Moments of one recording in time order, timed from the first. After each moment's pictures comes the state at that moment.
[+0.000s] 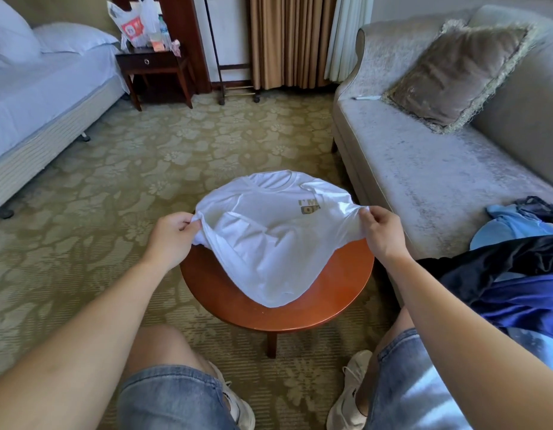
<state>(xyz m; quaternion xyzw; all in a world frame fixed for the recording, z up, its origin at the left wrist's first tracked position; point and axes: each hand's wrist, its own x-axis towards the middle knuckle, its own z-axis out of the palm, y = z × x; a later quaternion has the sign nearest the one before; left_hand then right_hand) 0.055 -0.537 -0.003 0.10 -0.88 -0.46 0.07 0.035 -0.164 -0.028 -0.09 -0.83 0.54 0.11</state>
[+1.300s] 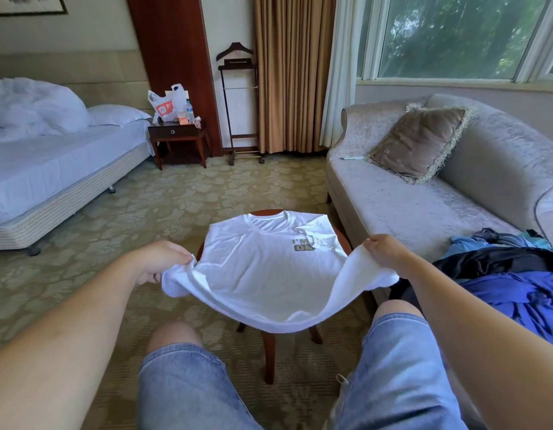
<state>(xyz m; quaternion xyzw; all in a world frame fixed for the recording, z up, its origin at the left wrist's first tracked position) 0.178 -0.561 0.071 0.16 -0.89 -0.41 -0.14 0.128 -0.116 0.035 -0.09 -0.93 0.36 -0.03</state>
